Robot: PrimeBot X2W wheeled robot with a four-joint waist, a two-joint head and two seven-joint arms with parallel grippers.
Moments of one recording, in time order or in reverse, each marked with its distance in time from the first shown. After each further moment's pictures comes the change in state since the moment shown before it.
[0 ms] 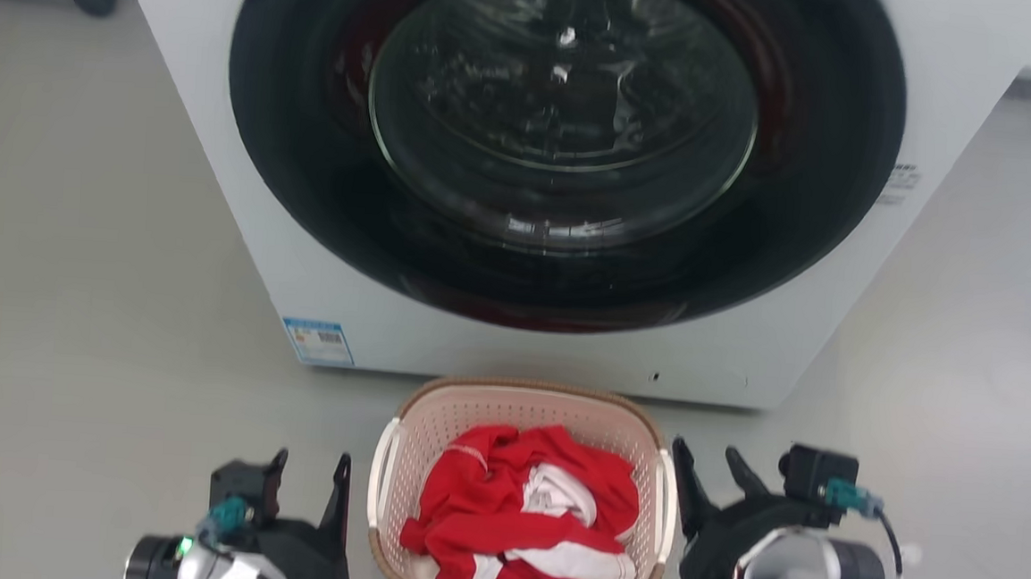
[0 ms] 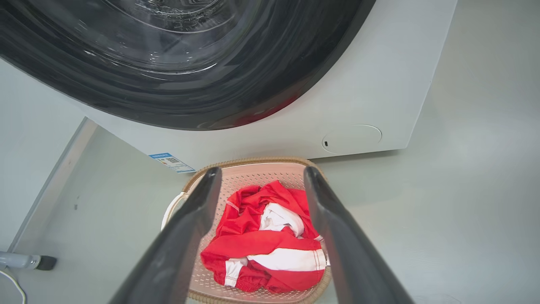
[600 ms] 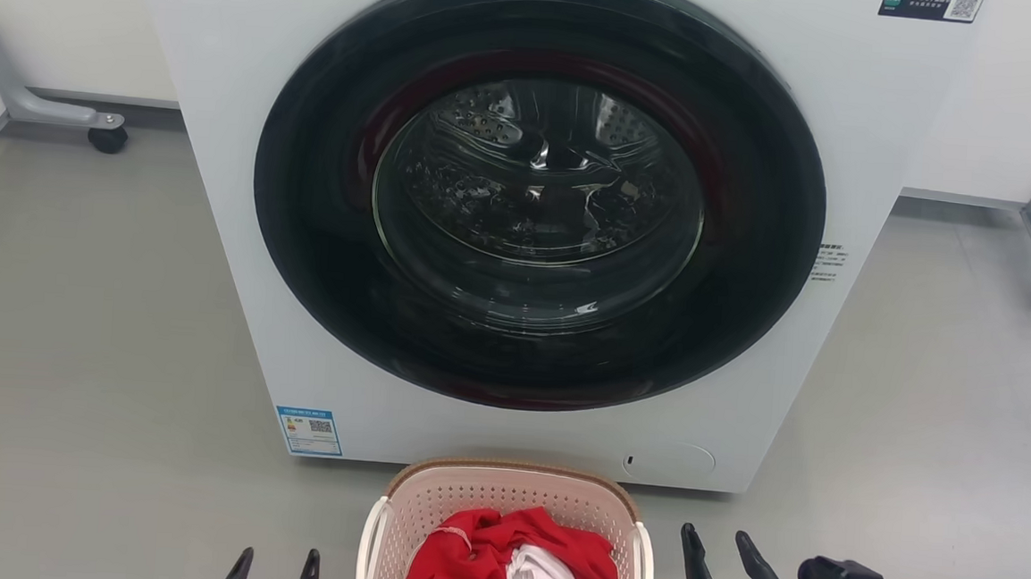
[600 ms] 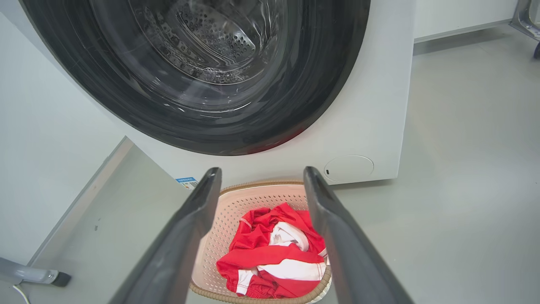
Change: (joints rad) left arm 0.369 0.039 0.192 -0.346 0.141 0.009 0.000; right arm 0.357 -0.047 -0.169 -0.386 -0.195 -0.050 0.000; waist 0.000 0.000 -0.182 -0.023
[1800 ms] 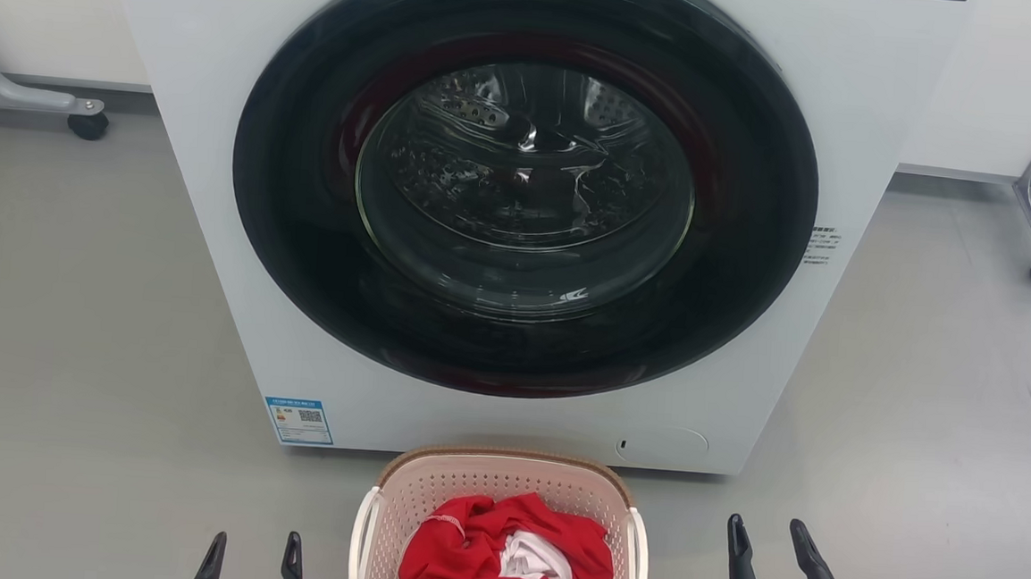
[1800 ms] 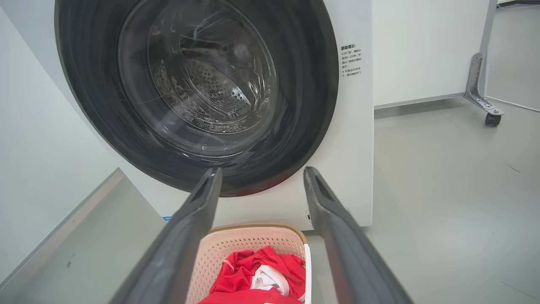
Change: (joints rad) left arm 0.200 -0.090 0.212 -0.333 0.235 0.000 0.000; right arm 0.243 0.032 -0.244 -0.368 -0.316 -0.009 0.000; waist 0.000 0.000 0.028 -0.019
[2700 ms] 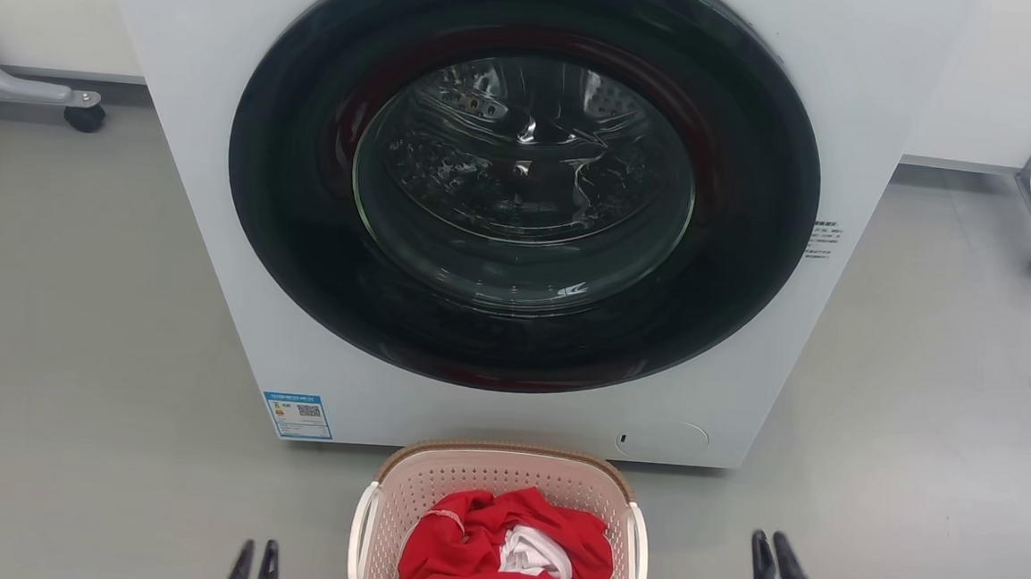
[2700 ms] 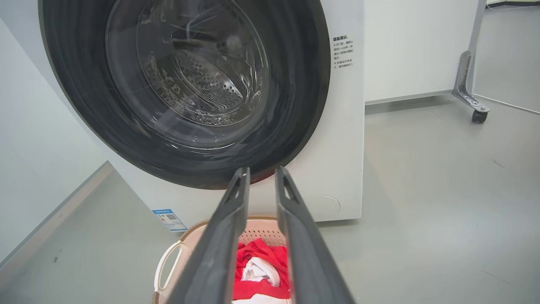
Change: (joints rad) left arm 0.006 -0.007 0.008 0.004 0.058 -0.001 0.002; right arm 0.025 0.028 -0.035 -0.004 -0.061 0.000 0.002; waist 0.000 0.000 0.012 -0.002
